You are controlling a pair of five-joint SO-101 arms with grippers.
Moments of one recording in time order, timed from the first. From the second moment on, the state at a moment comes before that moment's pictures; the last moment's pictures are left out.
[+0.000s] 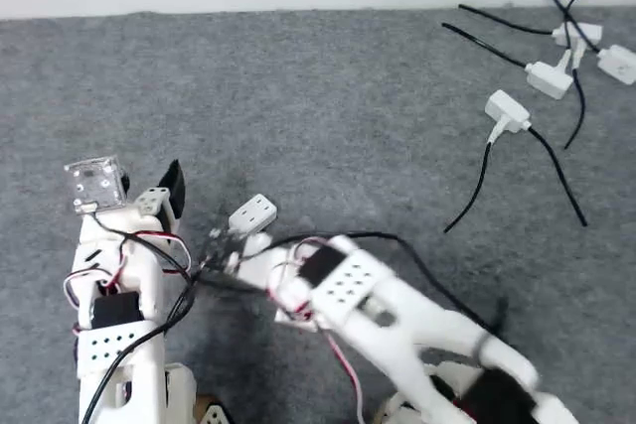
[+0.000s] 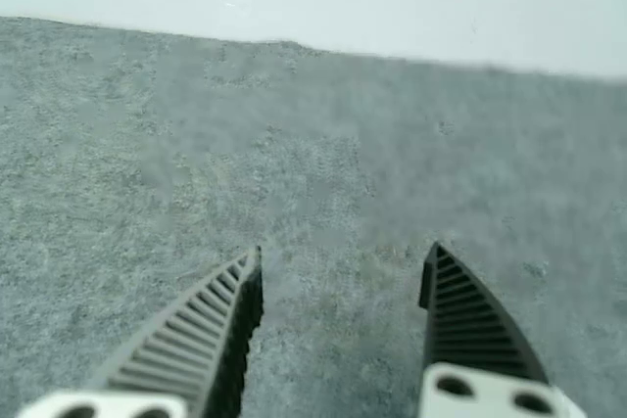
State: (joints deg) left arm -15.4 -58.4 78.8 18.4 8.3; right arm -48.2 -20.2 46.3 58.1 29.7
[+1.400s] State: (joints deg) left arm 2.8 -67.5 66.8 47.9 5.1; right arm -44.8 -58.5 49.0 71.7 28.4
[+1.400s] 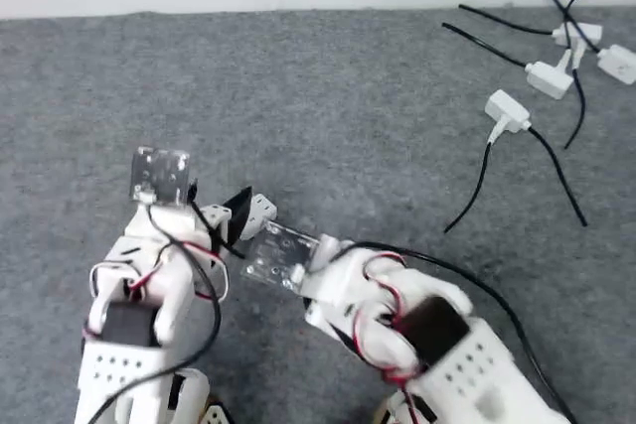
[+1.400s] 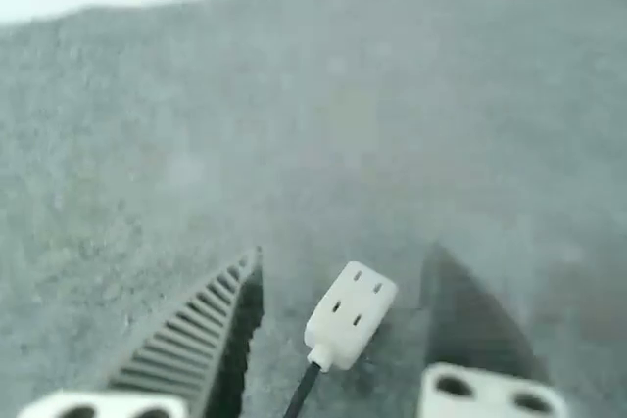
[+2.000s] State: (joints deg) left arm 9.0 -85.6 72.1 49.2 -0.6; right arm -39.3 -48.9 50.3 64.1 28.4
